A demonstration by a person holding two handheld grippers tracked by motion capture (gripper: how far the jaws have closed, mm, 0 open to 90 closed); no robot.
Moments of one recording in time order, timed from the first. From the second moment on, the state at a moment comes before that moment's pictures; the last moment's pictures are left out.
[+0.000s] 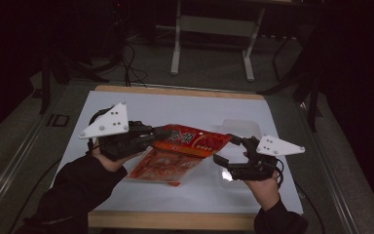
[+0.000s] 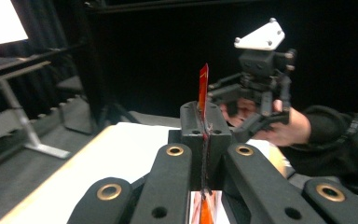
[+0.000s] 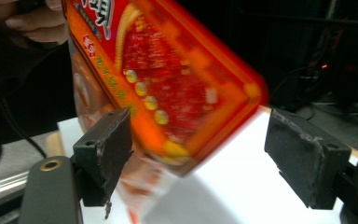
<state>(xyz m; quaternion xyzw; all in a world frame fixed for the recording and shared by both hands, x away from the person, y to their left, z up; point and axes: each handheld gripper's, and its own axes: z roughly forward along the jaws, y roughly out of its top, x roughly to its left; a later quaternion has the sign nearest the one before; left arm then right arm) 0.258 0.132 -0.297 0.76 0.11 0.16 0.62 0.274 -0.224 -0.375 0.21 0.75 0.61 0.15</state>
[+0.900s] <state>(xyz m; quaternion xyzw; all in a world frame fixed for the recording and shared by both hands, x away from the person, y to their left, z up) 0.263 0.115 -0.300 0.77 0.10 0.14 0.62 0.282 -0.205 -0.373 0.16 0.78 0.59 0.13</state>
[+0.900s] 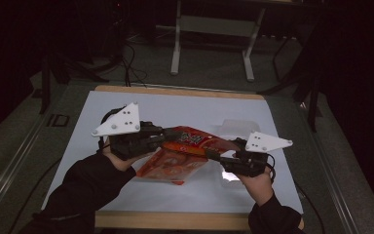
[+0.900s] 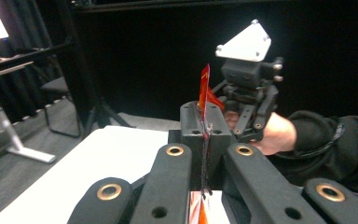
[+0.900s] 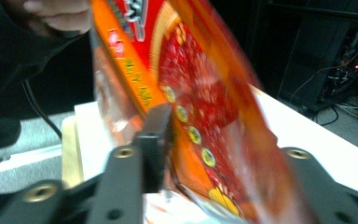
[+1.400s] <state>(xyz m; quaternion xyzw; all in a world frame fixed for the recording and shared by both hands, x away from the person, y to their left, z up) 0.267 0.130 -0.304 0.77 0.11 0.13 0.62 0.278 -0.193 -0.363 0.11 0.82 0.56 0.09</state>
